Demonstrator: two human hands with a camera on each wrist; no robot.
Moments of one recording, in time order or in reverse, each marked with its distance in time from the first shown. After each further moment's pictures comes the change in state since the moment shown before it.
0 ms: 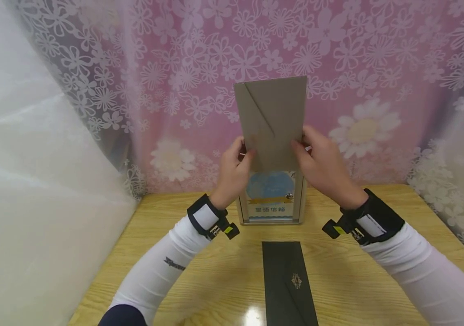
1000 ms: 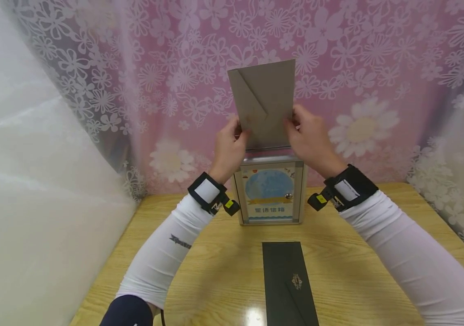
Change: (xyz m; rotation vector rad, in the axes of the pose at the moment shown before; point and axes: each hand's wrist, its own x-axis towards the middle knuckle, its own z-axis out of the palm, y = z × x) left_hand 0.047 -0.013 -0.008 0.128 0.033 -0.084; right_hand 0.048 0.029 0.015 0.032 0.045 0.082
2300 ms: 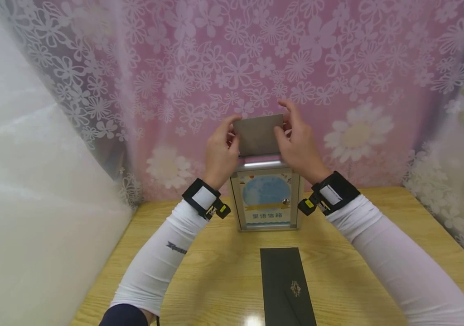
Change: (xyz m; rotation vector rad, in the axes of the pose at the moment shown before) left_hand 0.004 -0.018 -0.002 0.284 0.113 0.160; right_hand 0.004 0.015 0.019 0.068 0.068 -0.044
